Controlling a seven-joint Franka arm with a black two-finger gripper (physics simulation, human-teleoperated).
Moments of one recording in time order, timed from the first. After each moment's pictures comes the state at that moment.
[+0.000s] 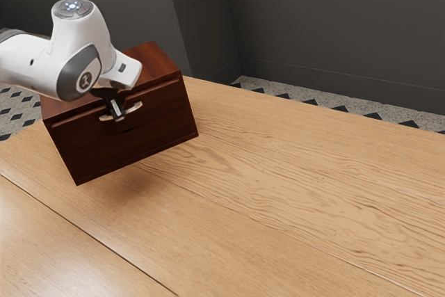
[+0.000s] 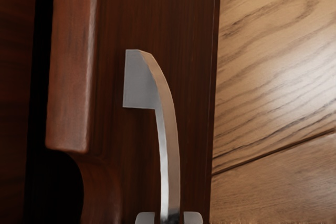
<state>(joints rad) 0.33 0.19 0.06 -1.59 0.31 2.12 0.69</state>
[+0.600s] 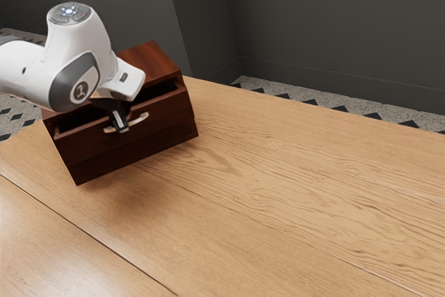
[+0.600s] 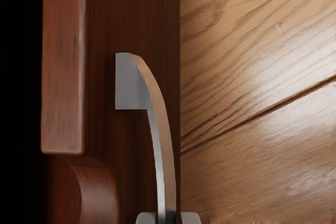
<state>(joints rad) 0.28 0.05 0.05 -1.75 0.29 2.12 0.70</state>
